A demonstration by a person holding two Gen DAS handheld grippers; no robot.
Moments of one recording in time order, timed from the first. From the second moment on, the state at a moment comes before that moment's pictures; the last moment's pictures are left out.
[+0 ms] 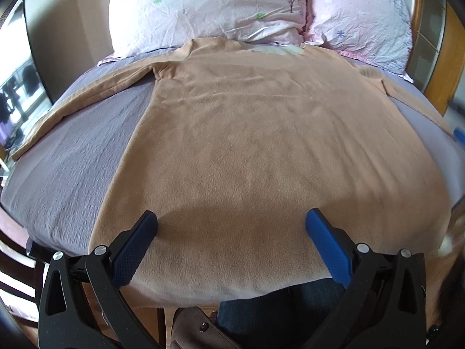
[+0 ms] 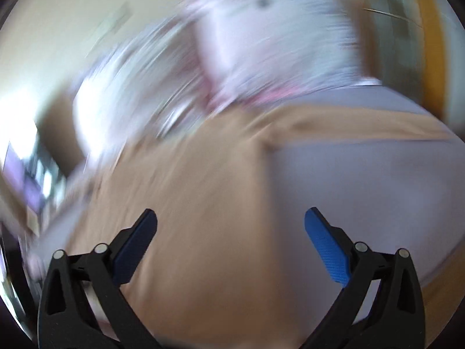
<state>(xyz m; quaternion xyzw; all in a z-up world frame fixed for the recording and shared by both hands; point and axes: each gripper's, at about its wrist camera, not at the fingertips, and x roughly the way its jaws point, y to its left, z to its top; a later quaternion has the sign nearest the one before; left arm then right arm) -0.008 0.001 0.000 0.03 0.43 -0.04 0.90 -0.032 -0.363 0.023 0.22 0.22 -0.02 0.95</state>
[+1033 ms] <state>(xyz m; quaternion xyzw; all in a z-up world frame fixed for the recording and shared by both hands) 0.069 0.278 0.045 -0.31 0.26 0.05 0.91 0.116 -0.280 0.130 0.19 0.20 0.19 0.94</state>
